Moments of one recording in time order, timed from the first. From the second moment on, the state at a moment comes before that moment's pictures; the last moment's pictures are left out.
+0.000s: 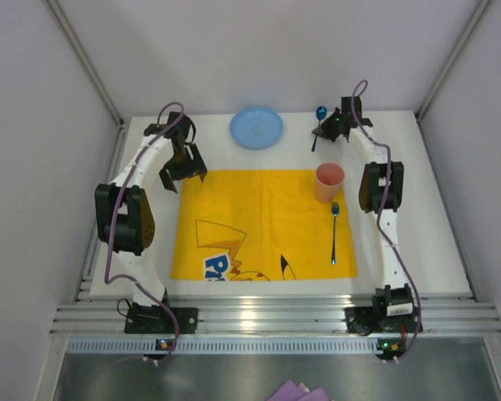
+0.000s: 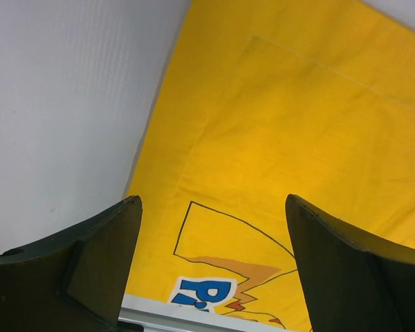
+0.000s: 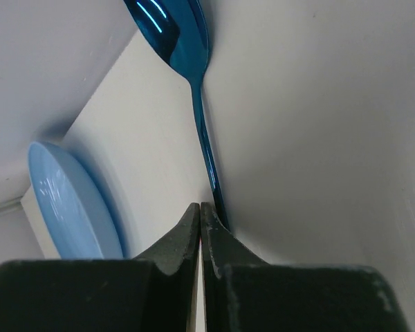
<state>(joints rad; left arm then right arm) -0.16 1.90 1.65 -1.05 -0.12 -0.58 0.09 2.77 2.52 -0.46 -0.29 0.90</state>
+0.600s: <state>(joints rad) -0.14 1.98 1.71 -1.05 -0.09 -0.56 -0.09 2.46 2.04 -0.51 -0.25 0.77</state>
